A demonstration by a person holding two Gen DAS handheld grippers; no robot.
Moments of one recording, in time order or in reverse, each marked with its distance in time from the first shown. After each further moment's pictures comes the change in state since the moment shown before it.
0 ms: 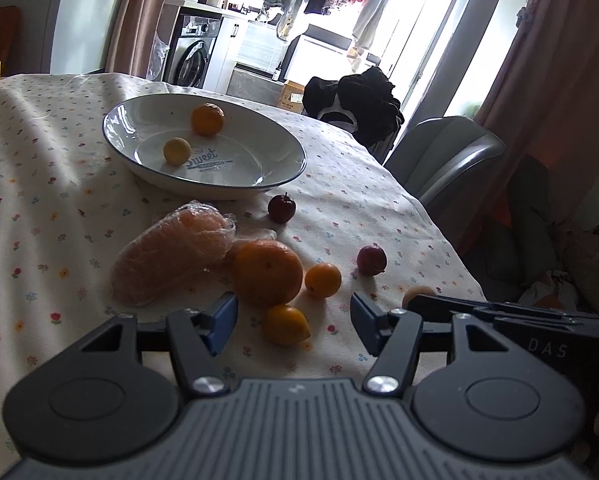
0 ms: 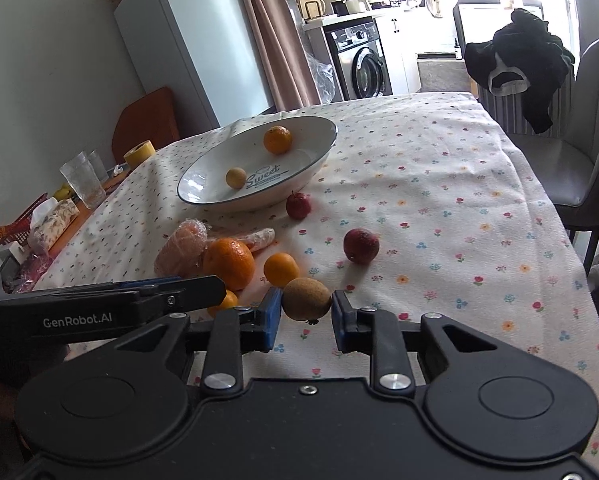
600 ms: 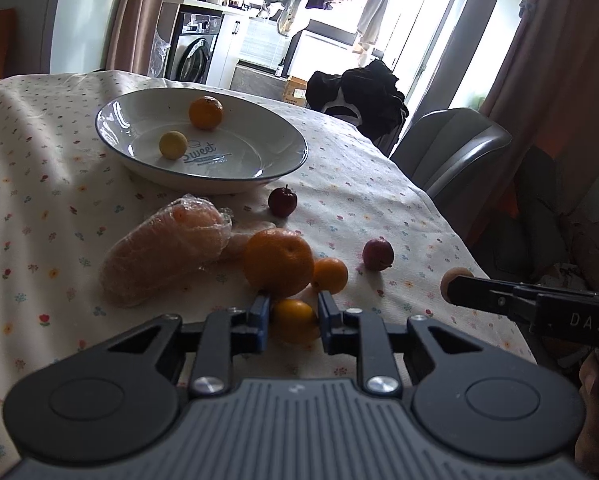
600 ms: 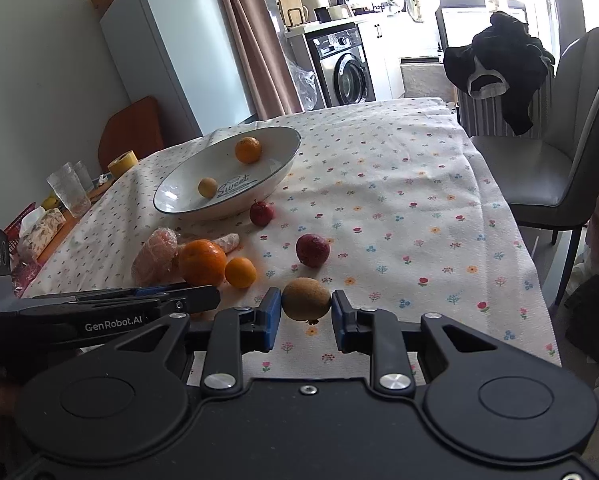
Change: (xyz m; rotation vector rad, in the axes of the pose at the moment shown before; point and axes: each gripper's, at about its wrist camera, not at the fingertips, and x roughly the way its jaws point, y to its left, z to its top) left arm 0.009 -0.003 -0.001 0.022 0.002 0.022; right arm -0.017 -0.022 0.003 0.007 -0.018 -0.031
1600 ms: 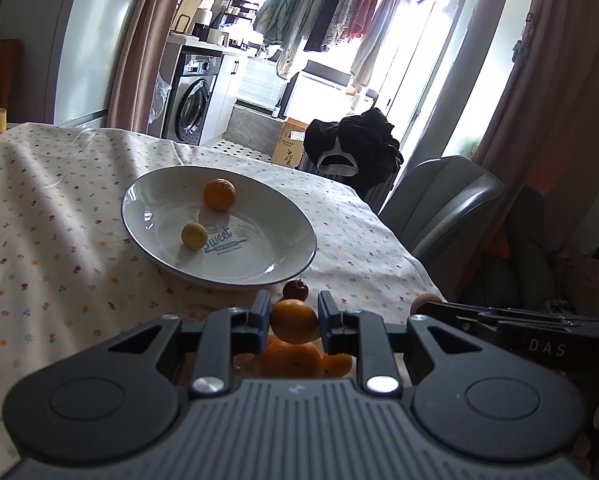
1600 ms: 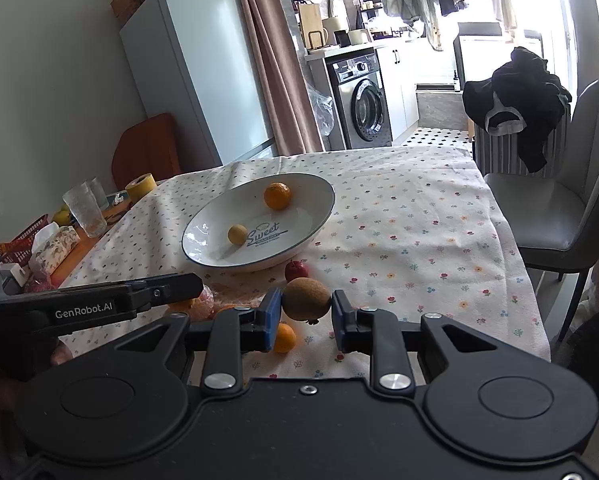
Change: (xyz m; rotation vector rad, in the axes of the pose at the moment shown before) left arm -0.031 0.019 0.049 -0.013 -0.110 -0.024; right arm 0.003 0.031 0.042 -0.046 -0.051 0.027
